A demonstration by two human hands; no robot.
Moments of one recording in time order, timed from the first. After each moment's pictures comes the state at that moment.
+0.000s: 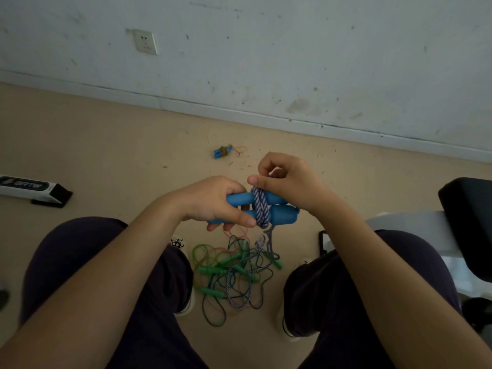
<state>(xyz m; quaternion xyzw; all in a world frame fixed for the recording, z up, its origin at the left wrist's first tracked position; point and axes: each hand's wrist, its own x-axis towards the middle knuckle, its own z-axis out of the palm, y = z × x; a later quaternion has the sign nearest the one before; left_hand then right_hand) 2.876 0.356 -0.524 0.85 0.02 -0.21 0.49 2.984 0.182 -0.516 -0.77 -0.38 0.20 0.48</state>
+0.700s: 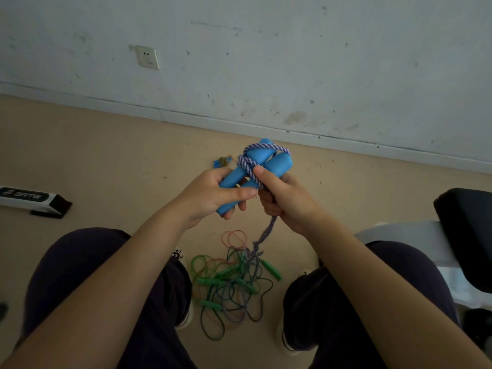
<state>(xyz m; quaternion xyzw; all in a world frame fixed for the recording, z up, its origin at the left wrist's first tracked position) 2.881 0.350 -0.523 0.72 0.11 -0.01 0.68 2.971 0.187 -0.524 -0.61 -0.21 0.36 0.67</state>
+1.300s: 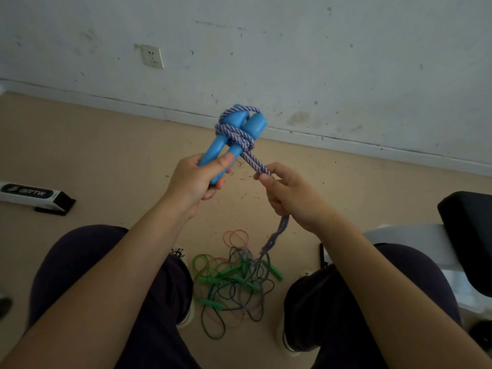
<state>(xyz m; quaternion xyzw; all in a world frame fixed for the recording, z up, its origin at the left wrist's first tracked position) 2.886 0.365 -0.524 0.63 0.24 0.17 0.71 2.979 0.181 -0.519 -0.69 -0.27 0.33 0.58</state>
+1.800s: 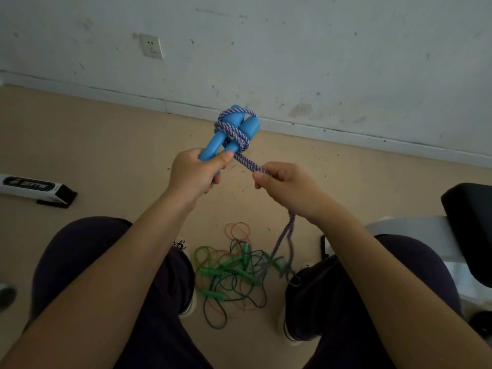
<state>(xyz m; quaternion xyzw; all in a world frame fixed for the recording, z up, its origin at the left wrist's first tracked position) 2.886 0.362 -0.526 0.70 0.31 0.19 0.61 2.971 0.184 -0.505 -0.79 -0.36 0.23 0.44</state>
